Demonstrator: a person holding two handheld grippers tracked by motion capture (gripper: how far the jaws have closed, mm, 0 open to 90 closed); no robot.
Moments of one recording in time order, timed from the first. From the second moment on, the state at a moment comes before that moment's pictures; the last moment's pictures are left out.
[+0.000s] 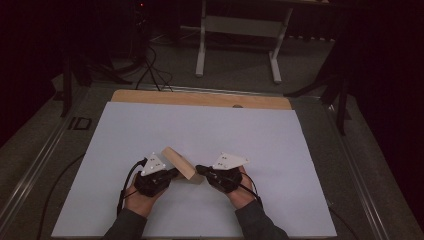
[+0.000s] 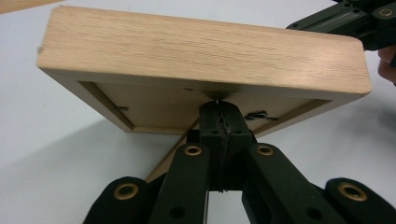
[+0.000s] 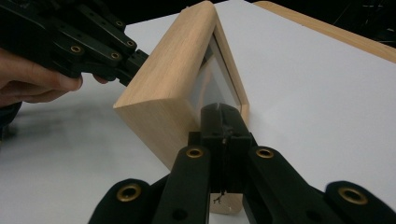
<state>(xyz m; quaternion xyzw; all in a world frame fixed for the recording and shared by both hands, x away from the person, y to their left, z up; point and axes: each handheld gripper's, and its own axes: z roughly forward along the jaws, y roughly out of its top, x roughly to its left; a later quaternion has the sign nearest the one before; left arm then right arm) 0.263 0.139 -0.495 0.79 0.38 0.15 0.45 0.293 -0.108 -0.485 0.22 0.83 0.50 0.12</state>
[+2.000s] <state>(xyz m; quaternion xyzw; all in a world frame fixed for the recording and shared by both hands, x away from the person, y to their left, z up) 0.272 0.144 -0.504 0.78 0.40 0.16 0.45 0.276 -0.085 -0.490 0.19 0.84 0.50 0.10</state>
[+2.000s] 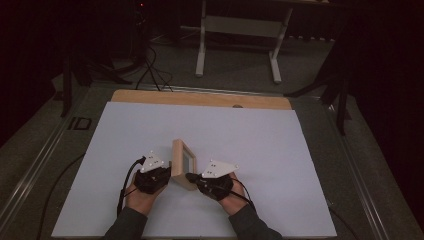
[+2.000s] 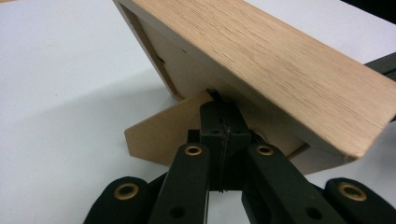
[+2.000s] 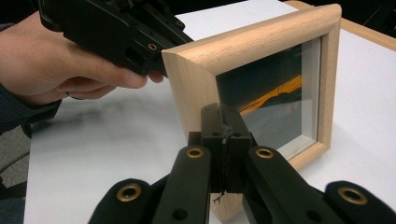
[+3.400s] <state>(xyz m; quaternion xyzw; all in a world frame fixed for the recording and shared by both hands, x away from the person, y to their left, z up) 0.265 0.173 -0.487 0.73 0.46 0.17 0.48 0.285 -0.092 -0.492 0.21 0.83 0.50 0.11</state>
